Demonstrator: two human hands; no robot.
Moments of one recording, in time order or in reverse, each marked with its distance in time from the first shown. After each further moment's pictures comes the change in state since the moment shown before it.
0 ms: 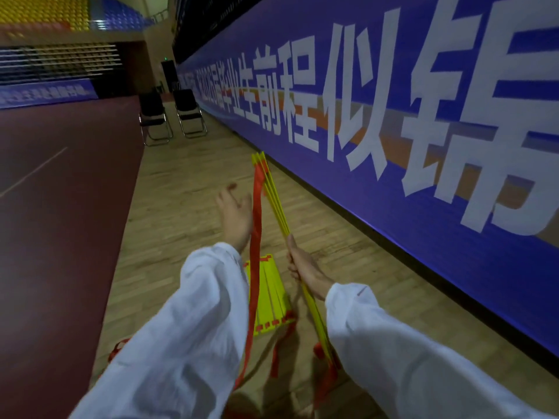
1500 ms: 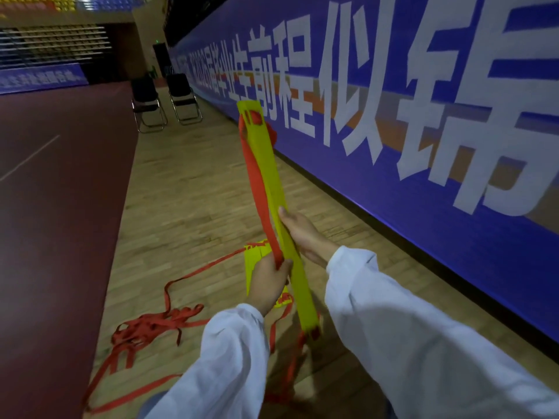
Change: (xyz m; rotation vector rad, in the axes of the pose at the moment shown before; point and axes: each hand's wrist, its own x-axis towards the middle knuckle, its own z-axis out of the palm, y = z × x) left_hand -0.135 -0.062 0.025 0.046 -0.488 -0.137; right_hand -0.024 -0.041 -0.014 0.074 -0.069 -0.101
